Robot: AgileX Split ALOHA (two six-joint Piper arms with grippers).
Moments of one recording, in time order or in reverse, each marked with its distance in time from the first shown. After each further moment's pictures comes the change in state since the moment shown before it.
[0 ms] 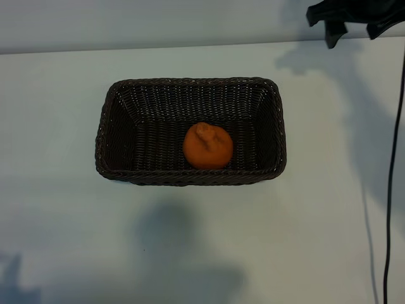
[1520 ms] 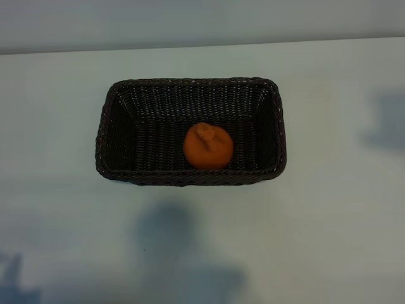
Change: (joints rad) left arm 0.000 0.000 0.000 0.000 0.000 0.000; right arm -0.091 -1.246 0.458 -0.071 -0.053 -0.004
